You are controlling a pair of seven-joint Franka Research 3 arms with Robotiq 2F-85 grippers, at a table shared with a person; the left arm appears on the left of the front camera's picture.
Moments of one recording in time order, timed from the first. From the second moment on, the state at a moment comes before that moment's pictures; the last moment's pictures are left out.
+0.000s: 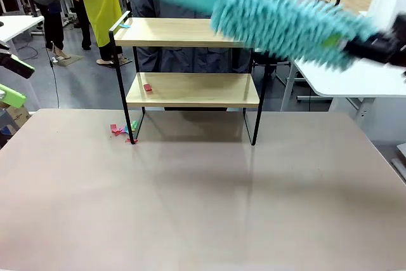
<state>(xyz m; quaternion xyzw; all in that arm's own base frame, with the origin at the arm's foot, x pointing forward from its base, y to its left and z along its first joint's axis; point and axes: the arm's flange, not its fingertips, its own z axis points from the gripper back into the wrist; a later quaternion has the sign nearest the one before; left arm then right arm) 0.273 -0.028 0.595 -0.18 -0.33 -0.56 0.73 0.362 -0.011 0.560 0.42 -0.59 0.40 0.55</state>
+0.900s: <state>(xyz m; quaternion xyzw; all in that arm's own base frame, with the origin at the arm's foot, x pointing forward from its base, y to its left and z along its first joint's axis) 0.274 -0.028 0.596 -0.18 -0.33 -0.56 0.73 0.356 -0.125 0.529 0.16 -0.65 0.09 0.74</state>
